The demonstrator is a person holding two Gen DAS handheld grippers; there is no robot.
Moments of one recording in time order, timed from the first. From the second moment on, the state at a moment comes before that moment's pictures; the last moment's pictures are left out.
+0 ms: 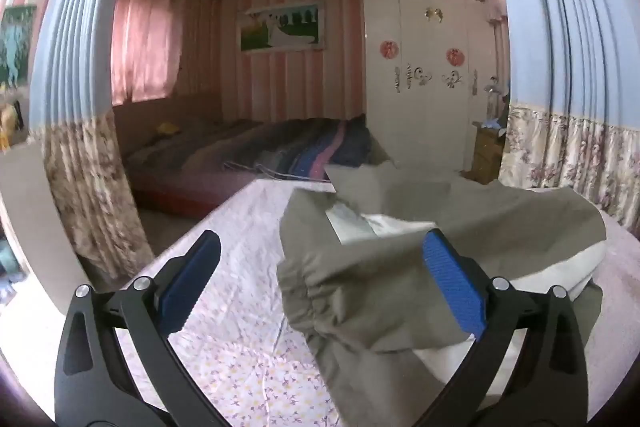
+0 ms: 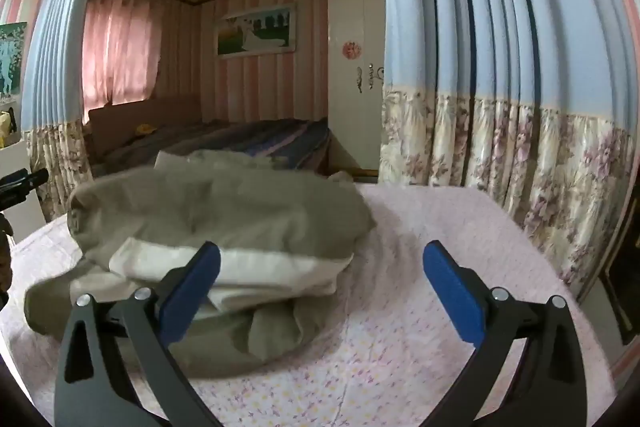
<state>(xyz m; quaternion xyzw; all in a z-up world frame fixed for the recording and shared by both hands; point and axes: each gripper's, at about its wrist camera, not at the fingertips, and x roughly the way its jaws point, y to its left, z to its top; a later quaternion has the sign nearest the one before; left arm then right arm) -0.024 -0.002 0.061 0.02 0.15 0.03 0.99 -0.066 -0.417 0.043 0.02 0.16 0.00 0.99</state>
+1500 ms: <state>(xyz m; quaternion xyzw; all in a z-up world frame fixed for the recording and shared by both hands) 0.076 0.023 0.056 0.03 0.22 -0.06 0.97 0.008 -0.376 0.064 0.03 0.27 -0.04 0.96</state>
